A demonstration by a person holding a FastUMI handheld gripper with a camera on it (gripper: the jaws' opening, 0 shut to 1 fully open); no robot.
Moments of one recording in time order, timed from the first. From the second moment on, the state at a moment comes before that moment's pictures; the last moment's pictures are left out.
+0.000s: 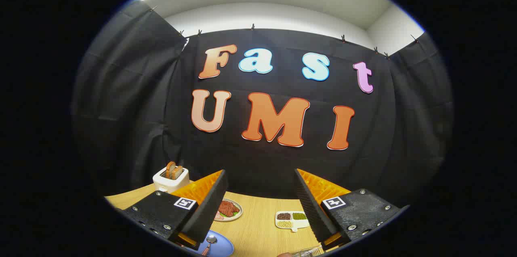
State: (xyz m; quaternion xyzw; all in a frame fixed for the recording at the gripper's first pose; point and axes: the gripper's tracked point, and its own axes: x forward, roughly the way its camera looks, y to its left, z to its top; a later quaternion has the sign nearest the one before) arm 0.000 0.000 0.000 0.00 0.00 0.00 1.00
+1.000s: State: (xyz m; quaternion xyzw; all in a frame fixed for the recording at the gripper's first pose) arm 0.025 0.067 -0.075 -0.02 0.15 0.06 0.99
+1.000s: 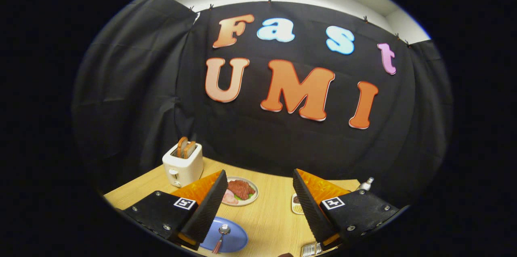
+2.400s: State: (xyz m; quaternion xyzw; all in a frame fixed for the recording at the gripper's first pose) arm -0.080 0.167 -0.377 0.02 0.71 0.12 0.70
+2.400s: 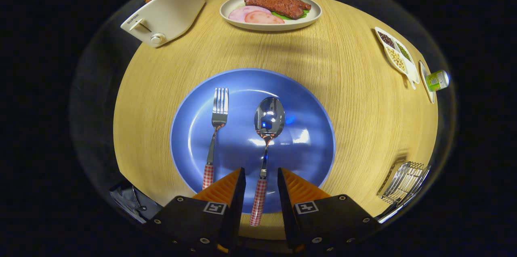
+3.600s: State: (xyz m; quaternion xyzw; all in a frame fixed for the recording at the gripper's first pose) arm -0.076 0.113 -0.316 0.07 0.66 0.08 0.74
